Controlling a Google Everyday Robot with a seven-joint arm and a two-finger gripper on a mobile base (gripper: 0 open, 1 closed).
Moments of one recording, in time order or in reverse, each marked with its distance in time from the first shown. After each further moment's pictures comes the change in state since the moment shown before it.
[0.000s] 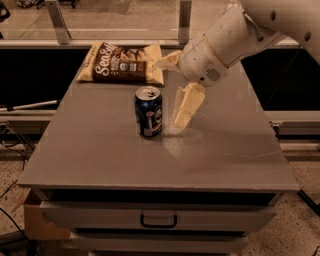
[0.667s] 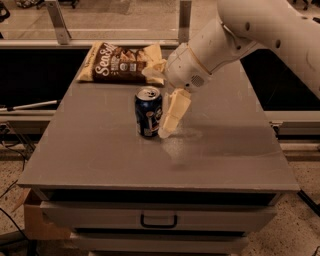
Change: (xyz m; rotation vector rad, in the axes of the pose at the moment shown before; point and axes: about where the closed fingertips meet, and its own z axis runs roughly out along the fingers) arm -0.004 -0.003 0.034 -0.069 -0.044 -0.025
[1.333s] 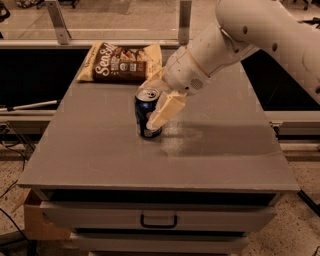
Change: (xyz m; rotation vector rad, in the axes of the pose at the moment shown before) arm 0.002 0.002 0.007 -0.018 -0.014 -0.026
